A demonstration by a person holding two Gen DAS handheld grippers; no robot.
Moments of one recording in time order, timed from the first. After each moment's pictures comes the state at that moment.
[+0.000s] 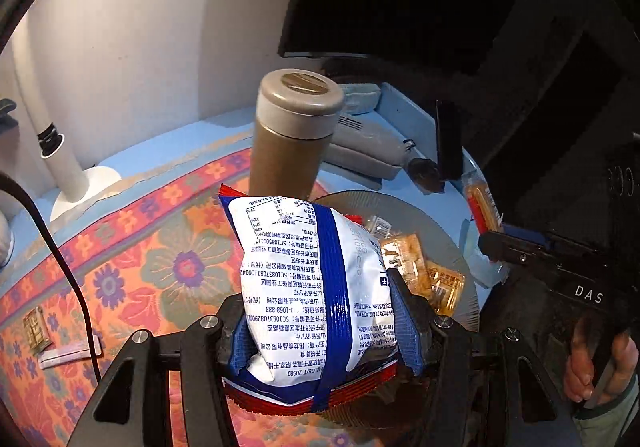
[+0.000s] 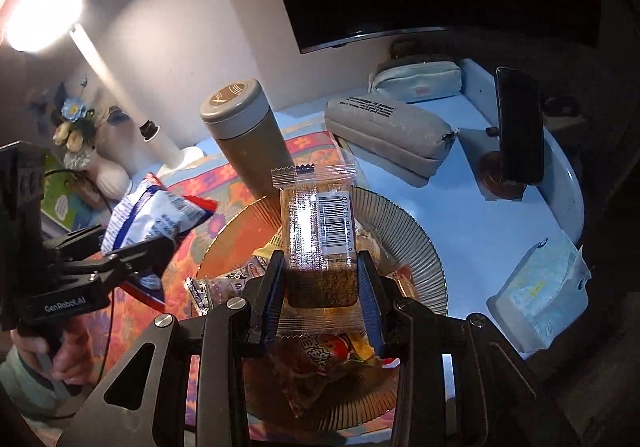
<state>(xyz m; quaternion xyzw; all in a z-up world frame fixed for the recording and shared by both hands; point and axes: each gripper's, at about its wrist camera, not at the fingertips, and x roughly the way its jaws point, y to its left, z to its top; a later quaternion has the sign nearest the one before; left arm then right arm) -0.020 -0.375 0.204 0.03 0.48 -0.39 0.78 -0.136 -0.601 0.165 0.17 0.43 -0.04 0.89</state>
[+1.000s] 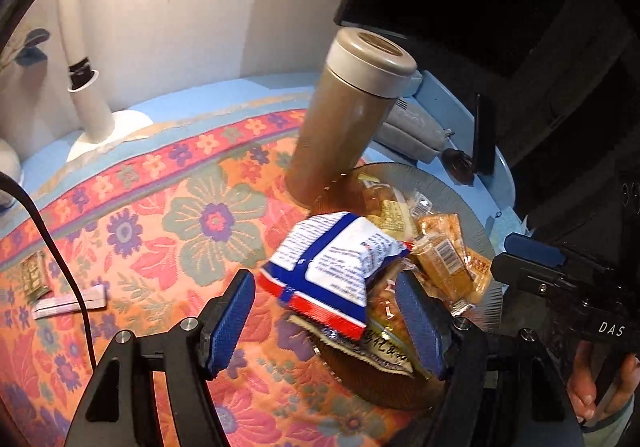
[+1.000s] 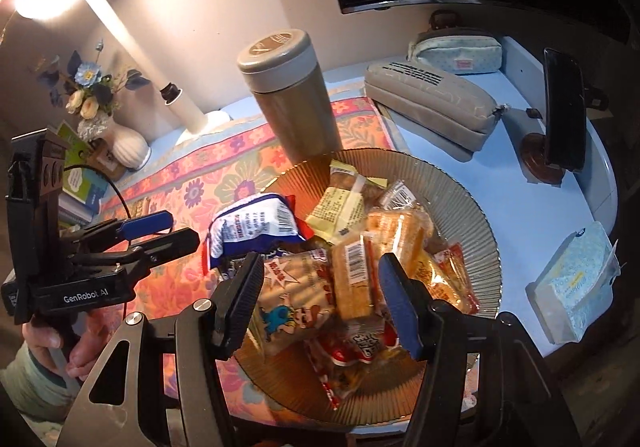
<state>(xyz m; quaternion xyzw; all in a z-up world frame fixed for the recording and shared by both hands) -0.014 -0.334 0.177 0.00 0.53 -0.33 0.78 -0.120 -0.567 0.154 0.17 0.47 0.01 0.87</state>
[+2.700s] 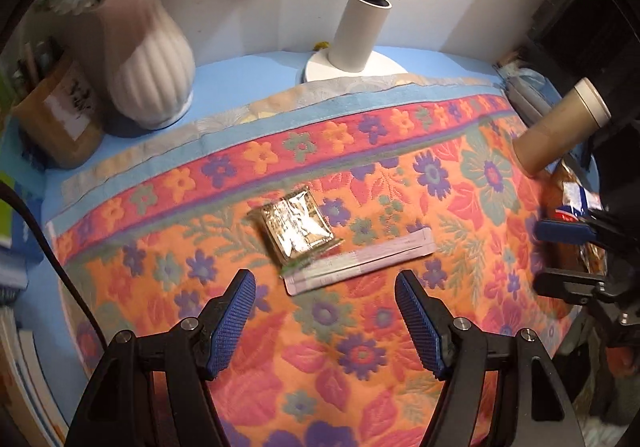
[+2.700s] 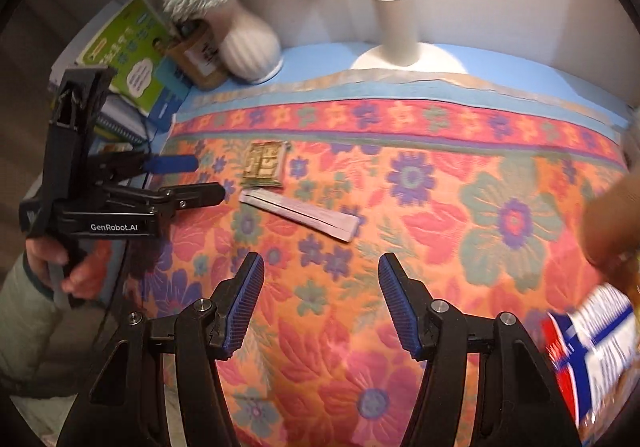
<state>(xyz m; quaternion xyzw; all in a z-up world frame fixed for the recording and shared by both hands) 0.107 -0.058 0.091 0.03 0.59 -0.27 0.76 0.028 -0.295 0.108 0.07 0.55 0.20 0.81</state>
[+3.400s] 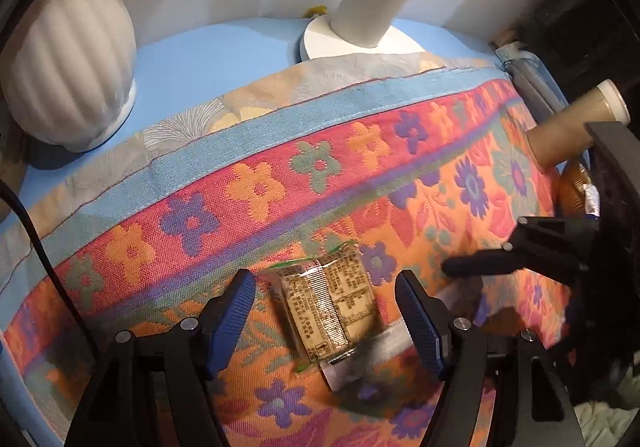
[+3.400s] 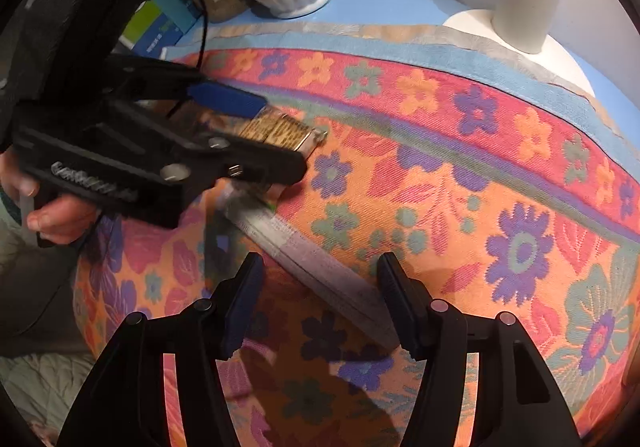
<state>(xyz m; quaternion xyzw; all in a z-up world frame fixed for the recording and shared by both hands) 0.174 -0.070 0.025 0.04 0.61 -0.32 0.72 0.092 -0.231 0.025 -0.02 0.58 0.27 0.77</state>
